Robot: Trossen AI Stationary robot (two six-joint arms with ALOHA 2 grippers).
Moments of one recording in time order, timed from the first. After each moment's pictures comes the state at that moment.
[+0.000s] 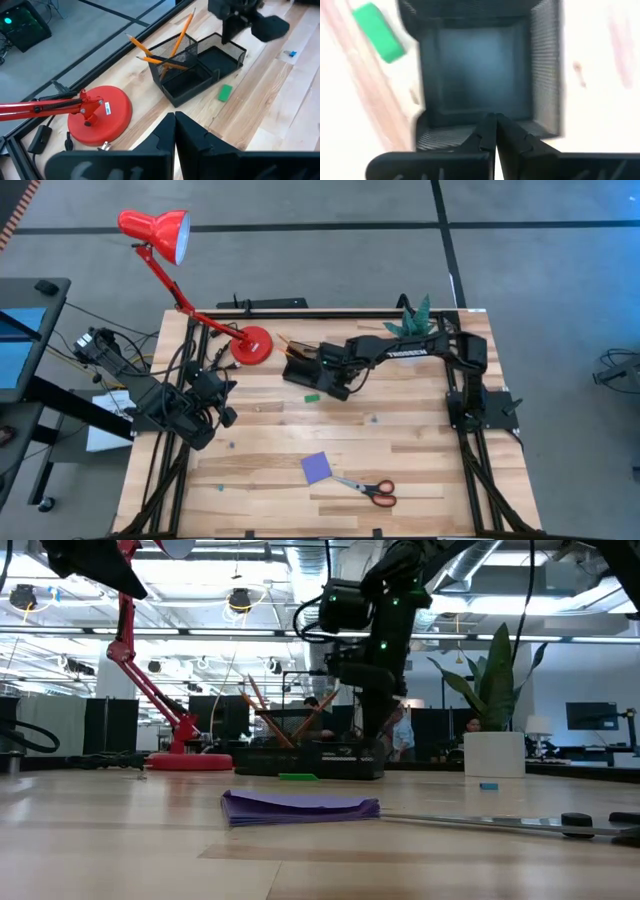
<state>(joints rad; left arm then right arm) -0.65 1.01 0.94 -1.28 -0.98 -1.20 -0.19 1.95 1.44 -0.81 0.13 0.10</state>
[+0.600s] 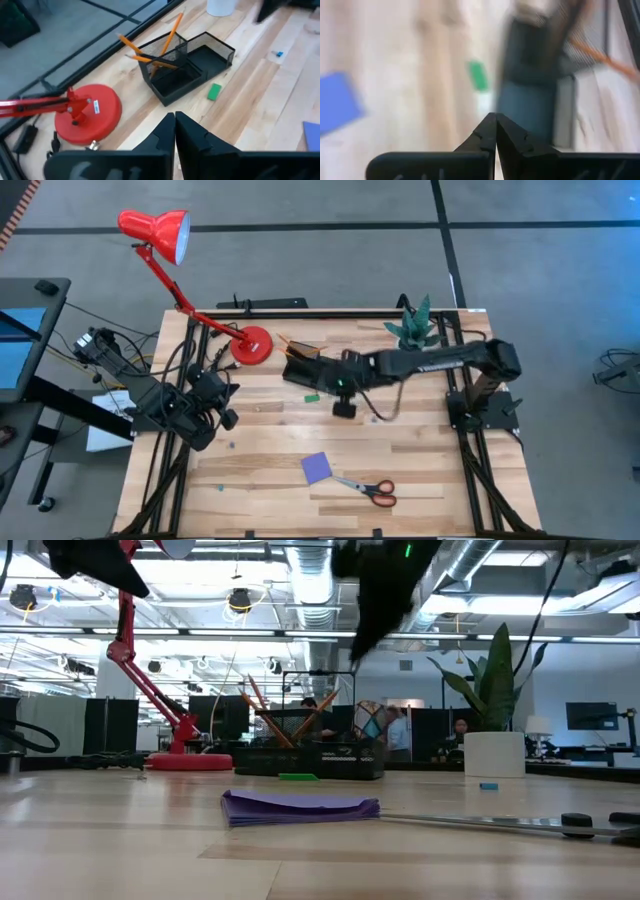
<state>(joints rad) -0.65 1.02 0.94 -1.22 -0.96 -1.16 0.05 1.73 1.43 -0.76 0.18 0.04</state>
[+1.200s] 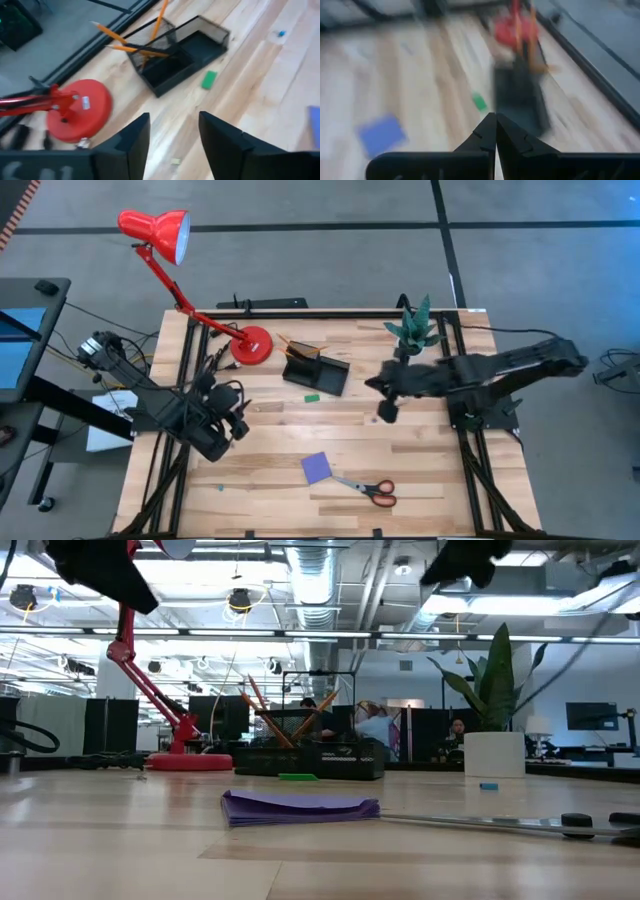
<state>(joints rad) -0.64 1.16 0.94 -1.13 -0.93 -1.14 0.21 1.12 0.98 -0.51 0.38 0.26</state>
